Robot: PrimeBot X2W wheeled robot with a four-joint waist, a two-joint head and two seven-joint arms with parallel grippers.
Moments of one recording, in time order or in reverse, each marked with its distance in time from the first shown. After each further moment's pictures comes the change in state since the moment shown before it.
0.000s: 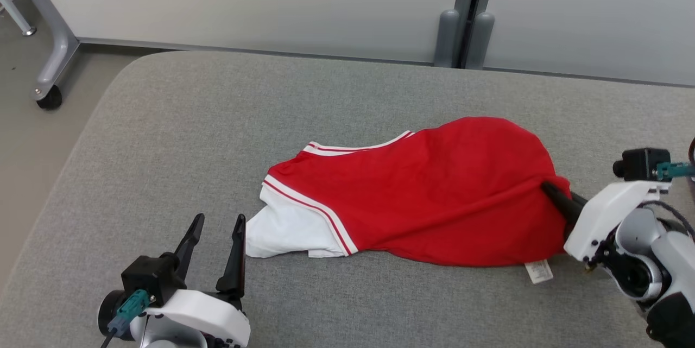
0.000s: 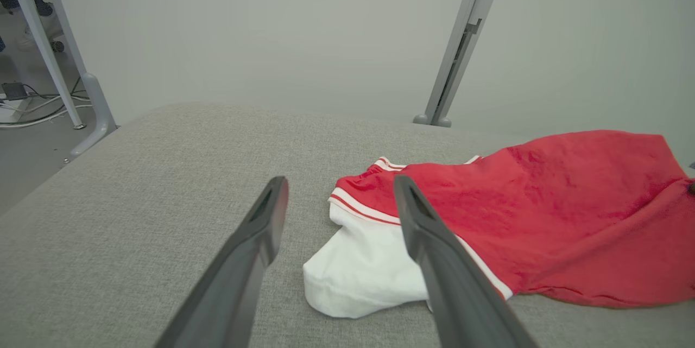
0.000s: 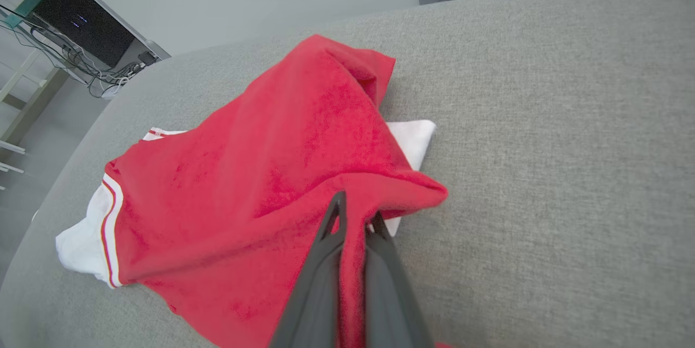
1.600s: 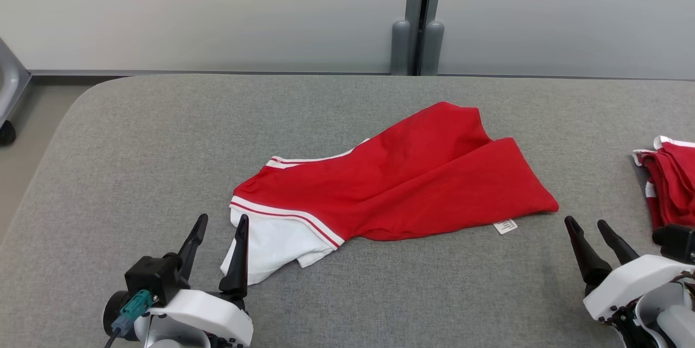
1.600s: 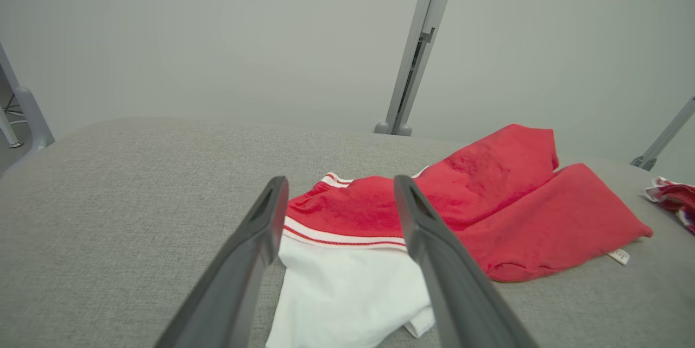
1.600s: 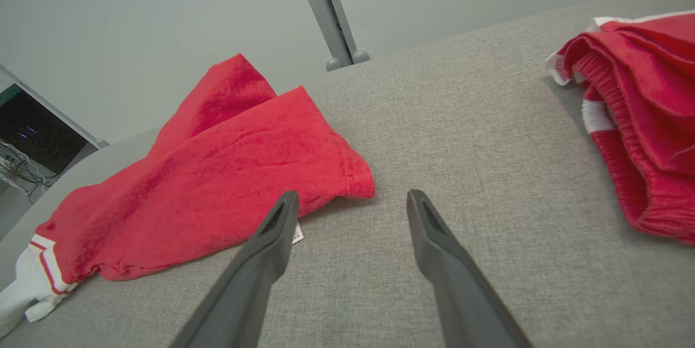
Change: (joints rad) left arm -0.015 -0.027 0.008 0.044 0.001 -0.018 -0.021; right arm 0.161 -0.035 0.029 0.031 0.042 0.000 -0.445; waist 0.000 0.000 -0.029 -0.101
